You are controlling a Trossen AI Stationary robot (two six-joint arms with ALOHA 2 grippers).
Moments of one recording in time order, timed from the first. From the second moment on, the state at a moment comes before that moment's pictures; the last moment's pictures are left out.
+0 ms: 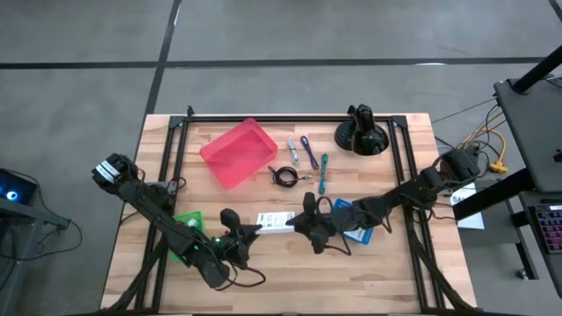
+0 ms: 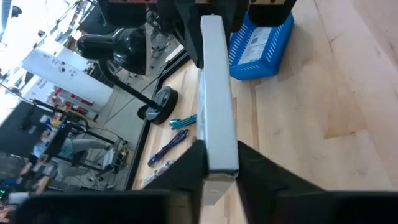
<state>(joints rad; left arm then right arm) -0.73 1.56 0.96 -0.13 -1.10 0.08 0.37 1.63 0.82 0.53 0.35 -0.75</state>
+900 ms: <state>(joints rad) -0.73 1.56 0.96 -0.14 -1.10 0.00 0.65 1.33 0.82 -0.35 0.92 -0.29</state>
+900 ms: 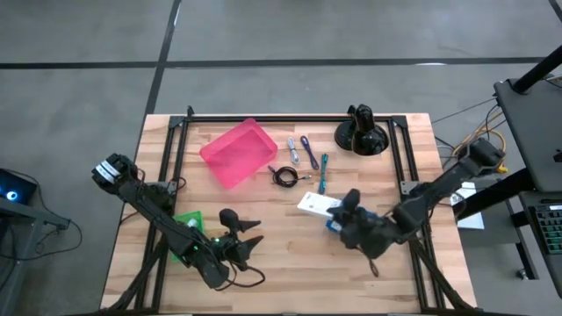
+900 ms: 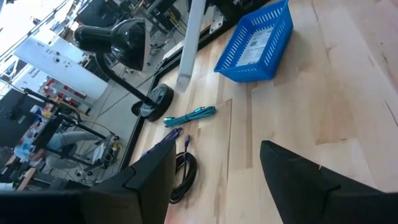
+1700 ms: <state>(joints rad) -0.73 1.56 0.96 -0.14 -1.11 -0.02 0.85 1.21 0.82 -0.90 0.70 0.21</state>
